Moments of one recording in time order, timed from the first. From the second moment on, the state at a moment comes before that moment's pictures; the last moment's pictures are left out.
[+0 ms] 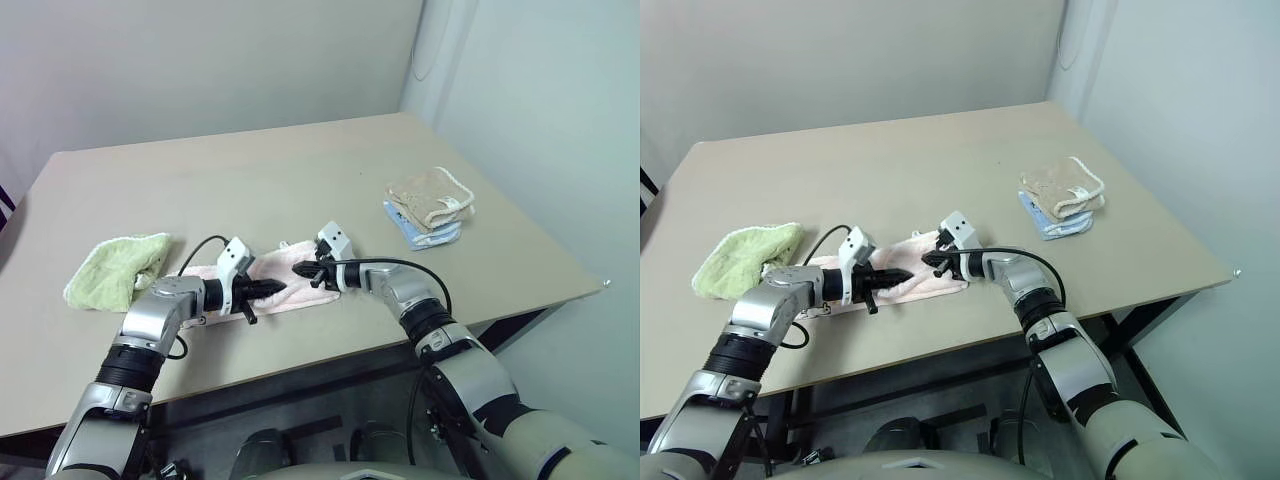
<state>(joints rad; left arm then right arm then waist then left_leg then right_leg) -0.38 0.56 -0.19 0.23 -0.30 0.48 -1.05 -0.77 -0.08 0.24 0.81 0.11 0.27 0.85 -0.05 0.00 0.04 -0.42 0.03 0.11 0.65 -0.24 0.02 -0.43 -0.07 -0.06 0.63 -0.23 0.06</state>
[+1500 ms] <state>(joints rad) 0.26 0.65 0.77 -0.22 -0.93 1.12 -0.74 -0.85 -0.22 0.10 0.72 0.34 0.96 0.93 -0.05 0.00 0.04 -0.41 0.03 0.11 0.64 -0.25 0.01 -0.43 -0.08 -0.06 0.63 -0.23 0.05</state>
